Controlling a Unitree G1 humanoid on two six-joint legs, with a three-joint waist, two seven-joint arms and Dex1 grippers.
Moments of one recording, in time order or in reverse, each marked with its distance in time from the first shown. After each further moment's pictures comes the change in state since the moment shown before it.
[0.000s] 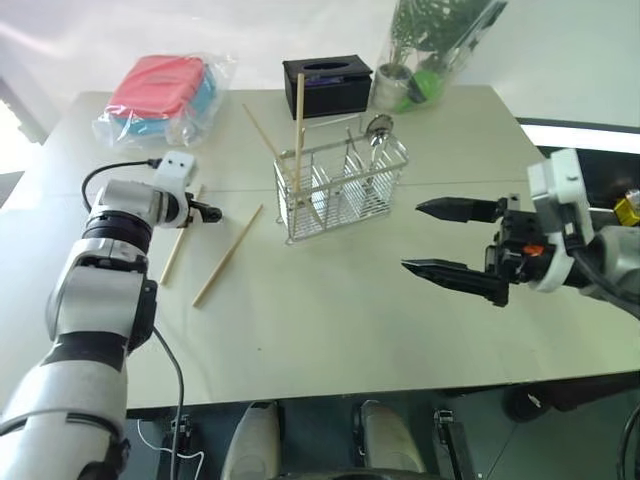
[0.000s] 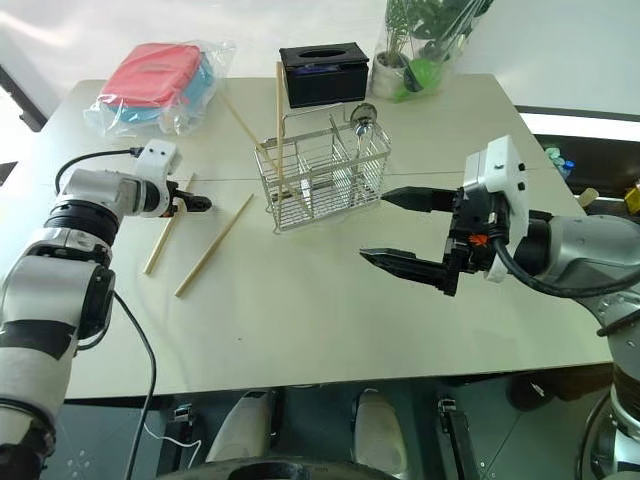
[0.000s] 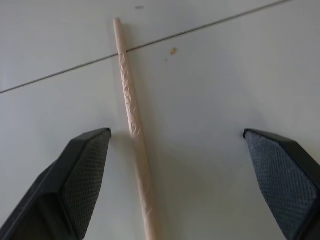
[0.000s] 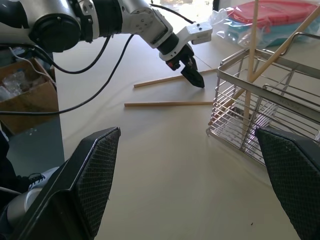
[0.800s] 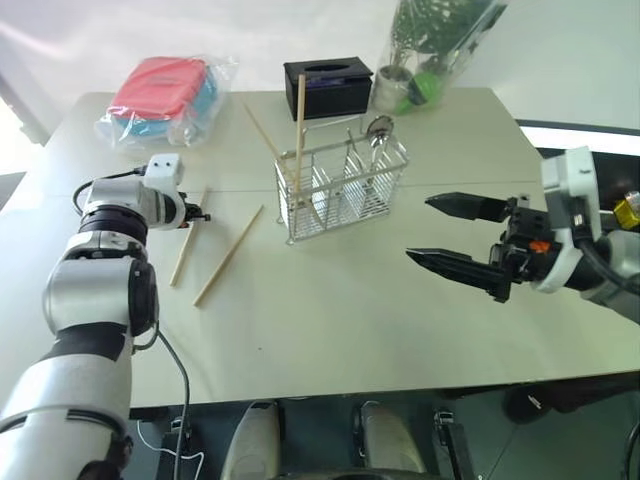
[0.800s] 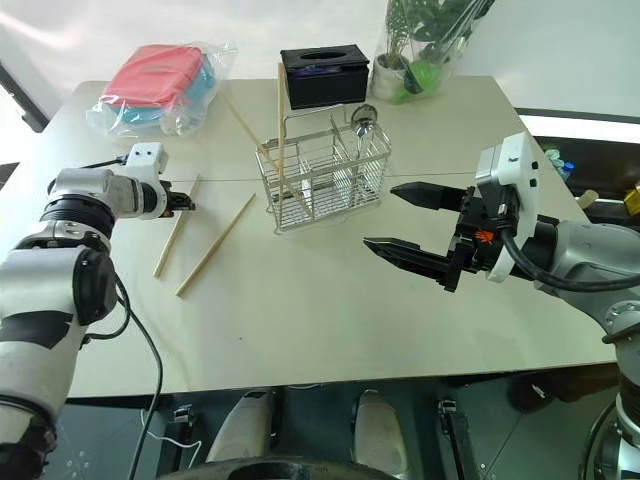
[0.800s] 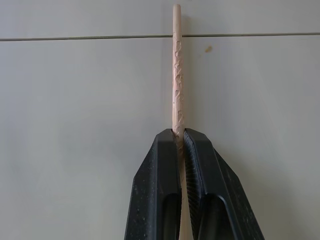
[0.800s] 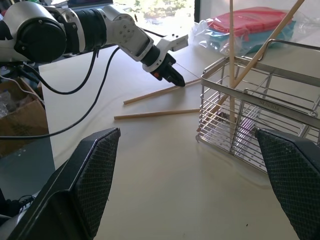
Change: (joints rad) left arm -0.025 -0.003 0.277 0.064 -0.033 0.076 0.166; right arm 0.028 0.001 -0.023 0.009 0.071 -0.009 -0.094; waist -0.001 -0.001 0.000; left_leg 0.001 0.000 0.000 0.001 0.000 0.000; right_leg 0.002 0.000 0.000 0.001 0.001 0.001
